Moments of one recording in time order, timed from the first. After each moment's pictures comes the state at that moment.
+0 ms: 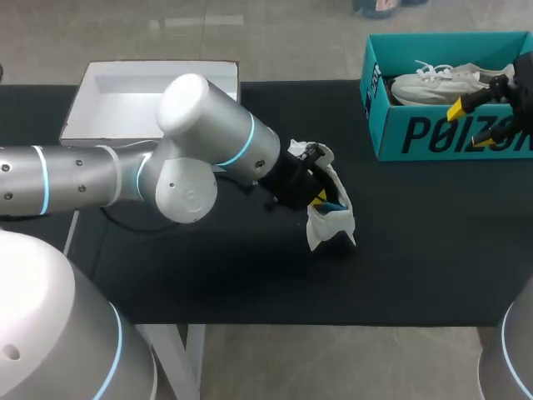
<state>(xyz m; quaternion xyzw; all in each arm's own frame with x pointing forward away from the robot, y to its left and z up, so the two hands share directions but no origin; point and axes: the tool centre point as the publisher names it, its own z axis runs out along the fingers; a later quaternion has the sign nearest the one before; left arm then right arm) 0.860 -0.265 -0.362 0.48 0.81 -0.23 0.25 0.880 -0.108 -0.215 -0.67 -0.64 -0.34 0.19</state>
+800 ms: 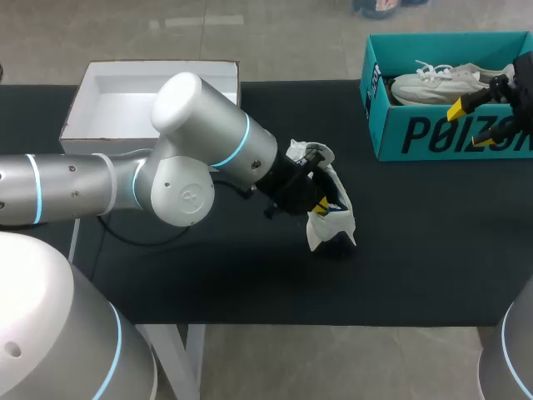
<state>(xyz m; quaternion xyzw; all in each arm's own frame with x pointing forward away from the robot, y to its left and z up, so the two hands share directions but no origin) 0.832 -0.267 -0.358 0.48 0.81 -0.26 0.22 0.880 -0.108 -0.215 -0.67 -0.64 -0.34 0.19</state>
